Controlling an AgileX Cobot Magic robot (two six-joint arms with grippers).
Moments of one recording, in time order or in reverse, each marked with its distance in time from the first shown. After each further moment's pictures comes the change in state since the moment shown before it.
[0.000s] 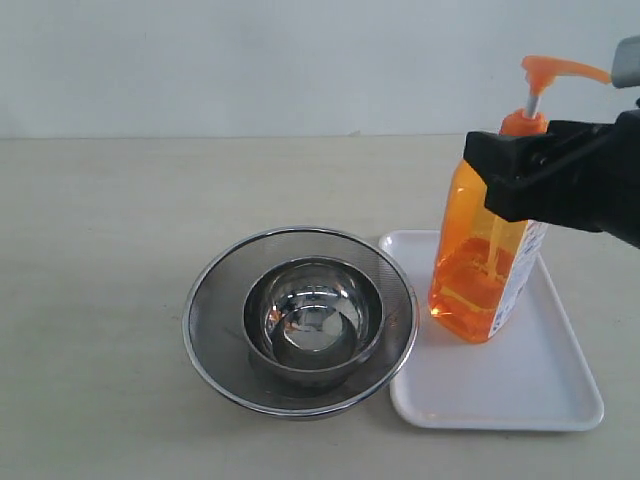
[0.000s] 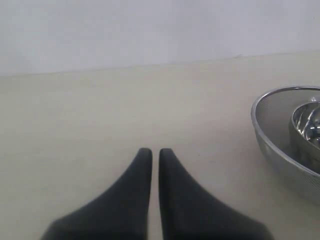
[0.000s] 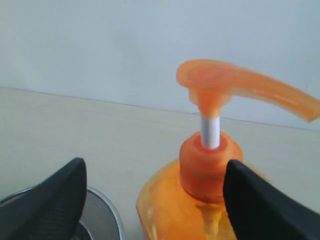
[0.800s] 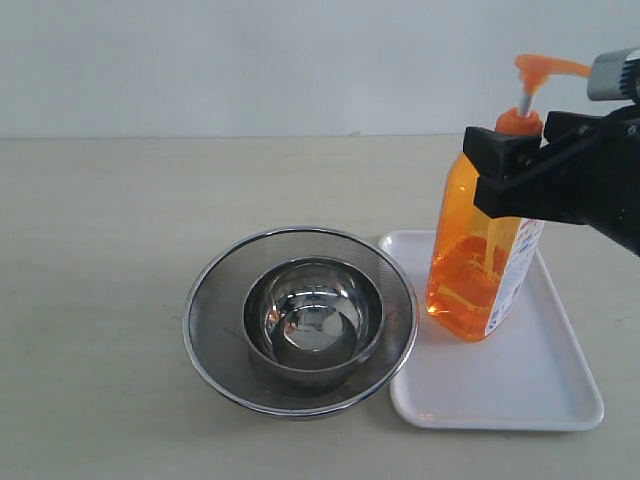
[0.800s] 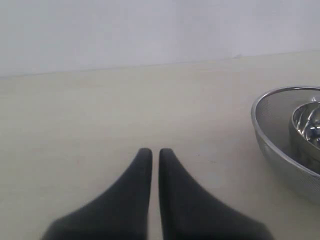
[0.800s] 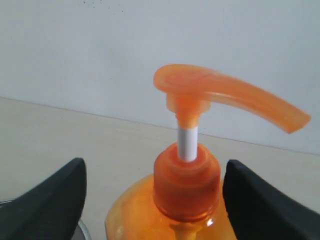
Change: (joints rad) left arm 0.000 0.000 0.000 0.000 0.000 0.000; right arm 0.000 0.107 0.011 0.108 -0.173 -0.161
